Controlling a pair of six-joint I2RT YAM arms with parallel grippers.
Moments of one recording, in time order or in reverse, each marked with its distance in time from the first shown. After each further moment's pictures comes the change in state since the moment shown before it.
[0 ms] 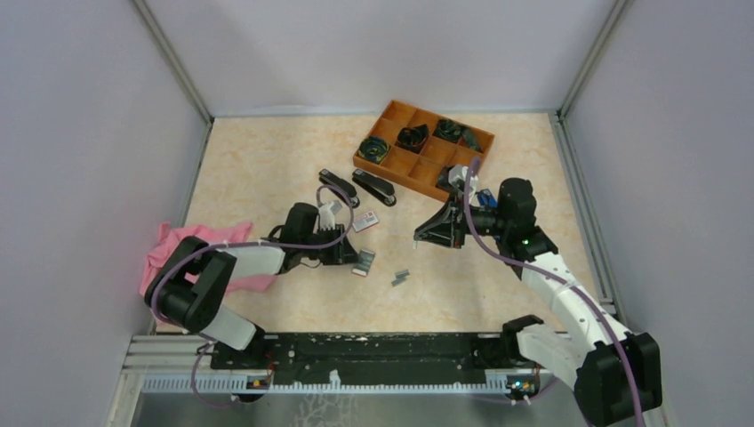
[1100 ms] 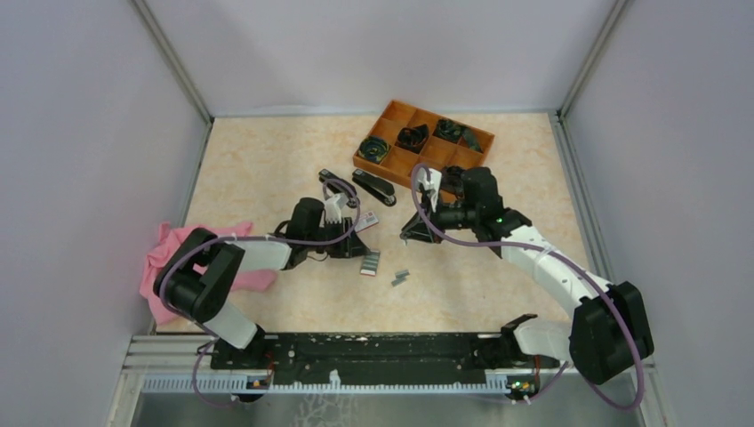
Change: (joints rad) left arm -0.036 0.059 0.051 0.106 -0.013 -0.003; right arm 0.157 0.235 0.152 -0.250 0.227 -0.371
